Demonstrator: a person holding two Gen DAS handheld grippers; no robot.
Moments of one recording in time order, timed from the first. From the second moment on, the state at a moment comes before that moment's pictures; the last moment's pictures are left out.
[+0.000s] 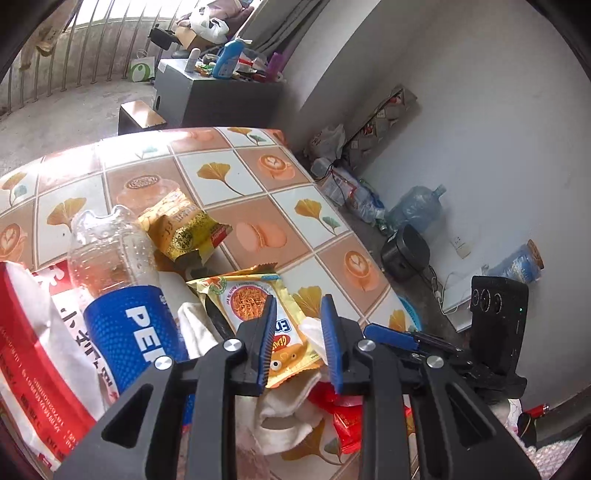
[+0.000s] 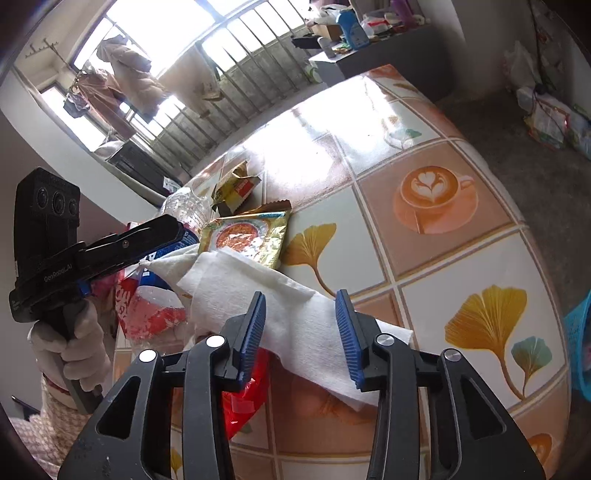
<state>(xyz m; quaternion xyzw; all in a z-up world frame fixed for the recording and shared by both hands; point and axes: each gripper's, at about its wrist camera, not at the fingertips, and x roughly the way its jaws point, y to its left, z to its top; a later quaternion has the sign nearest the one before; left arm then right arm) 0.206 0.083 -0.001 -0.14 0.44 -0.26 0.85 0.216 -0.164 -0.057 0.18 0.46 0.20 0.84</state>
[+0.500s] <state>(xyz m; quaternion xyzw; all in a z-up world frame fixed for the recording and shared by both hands) 0.110 0.167 0.036 -0.15 0.36 -0.19 0.90 0.214 -0.126 -0.002 0.18 0.41 0.28 0.85</state>
